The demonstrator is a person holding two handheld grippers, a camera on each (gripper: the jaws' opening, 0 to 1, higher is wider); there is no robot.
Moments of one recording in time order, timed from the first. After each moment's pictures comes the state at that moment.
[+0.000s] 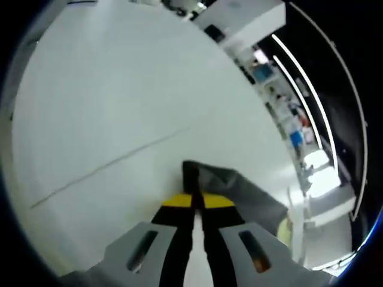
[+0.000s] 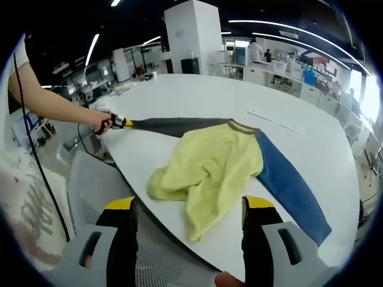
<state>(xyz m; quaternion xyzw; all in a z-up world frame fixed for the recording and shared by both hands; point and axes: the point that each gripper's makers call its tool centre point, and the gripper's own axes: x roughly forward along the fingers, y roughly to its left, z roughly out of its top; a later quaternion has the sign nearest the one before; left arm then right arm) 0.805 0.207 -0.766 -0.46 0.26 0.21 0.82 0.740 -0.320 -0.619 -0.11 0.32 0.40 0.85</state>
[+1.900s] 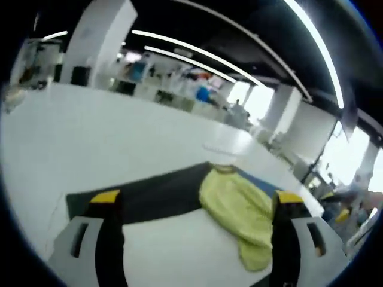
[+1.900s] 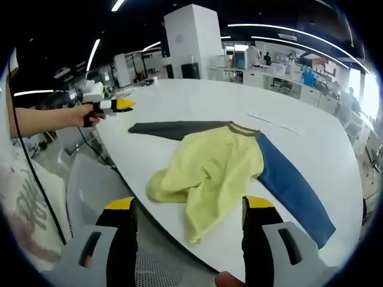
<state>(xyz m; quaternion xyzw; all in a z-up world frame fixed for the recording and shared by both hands) 0.814 0.009 -0.604 -0.17 0.19 -0.12 0.96 0.741 -0.323 -0.623 -0.09 0.31 0.40 0.86</state>
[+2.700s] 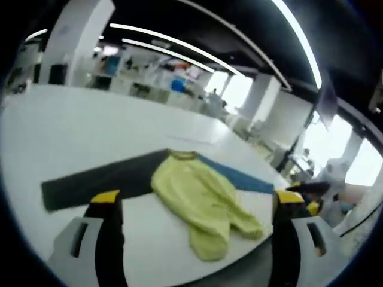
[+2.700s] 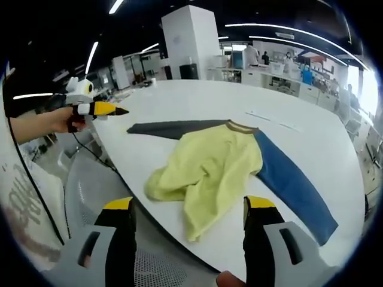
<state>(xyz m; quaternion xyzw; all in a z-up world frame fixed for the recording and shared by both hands) 0.776 -0.068 -0.596 -0.17 0.22 -0.20 0.94 0.743 -0.332 -0.631 -0.08 0.31 0.40 0.86</state>
